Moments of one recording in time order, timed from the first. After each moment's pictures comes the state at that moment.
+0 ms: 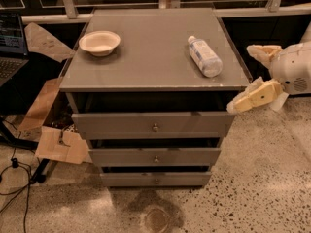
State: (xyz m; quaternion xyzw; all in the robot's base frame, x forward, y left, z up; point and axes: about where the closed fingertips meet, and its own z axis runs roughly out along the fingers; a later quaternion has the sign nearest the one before) arm 0.520 -0.214 0.931 -0.49 0.73 0.14 0.46
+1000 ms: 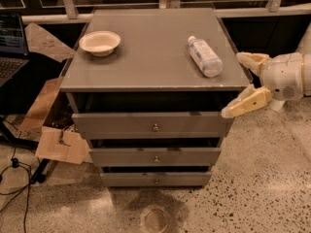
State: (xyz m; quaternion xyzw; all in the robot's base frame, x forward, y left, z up) arm 0.535 -0.202 0.906 -0.50 0.69 0.19 0.48
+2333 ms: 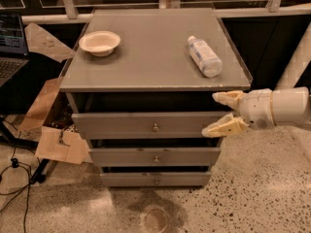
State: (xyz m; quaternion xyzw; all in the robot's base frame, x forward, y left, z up) arm 0.524 -0.178 0.809 -0.50 0.71 0.21 0.44
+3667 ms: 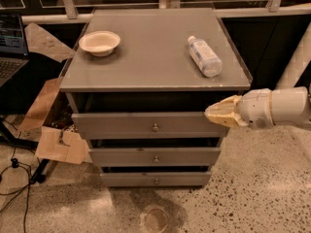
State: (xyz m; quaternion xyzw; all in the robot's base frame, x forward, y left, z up) arm 0.524 -0.178 0.809 -0.50 0.71 0.21 0.44
